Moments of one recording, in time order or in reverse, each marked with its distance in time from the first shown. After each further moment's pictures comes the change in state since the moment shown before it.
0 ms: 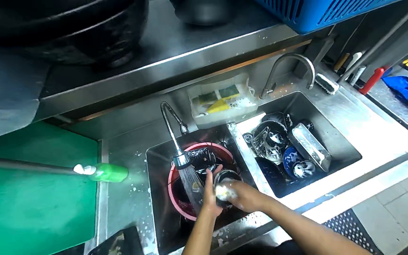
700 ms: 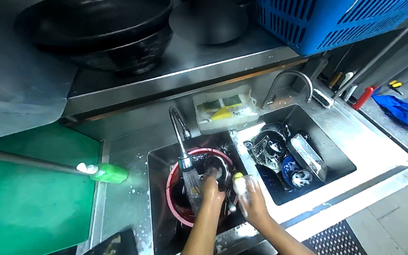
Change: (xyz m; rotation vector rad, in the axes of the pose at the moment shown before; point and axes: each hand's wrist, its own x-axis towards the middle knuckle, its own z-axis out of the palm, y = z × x) left_hand 0.017 0.030 0.033 -0.095 0.439 0.114; right_hand -0.019 -0.004 0.043 -0.115 0.843 0.060
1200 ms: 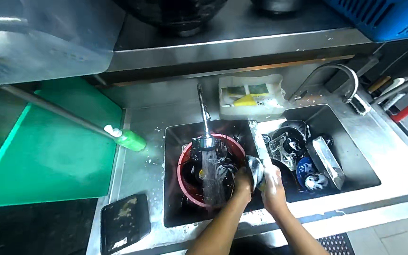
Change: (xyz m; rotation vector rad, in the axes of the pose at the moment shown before) left_hand 0.000 -0.076 -0.003 0.365 -0.198 -0.036; right_hand 0.011 0.021 0.013 0.598 0.176 0.411
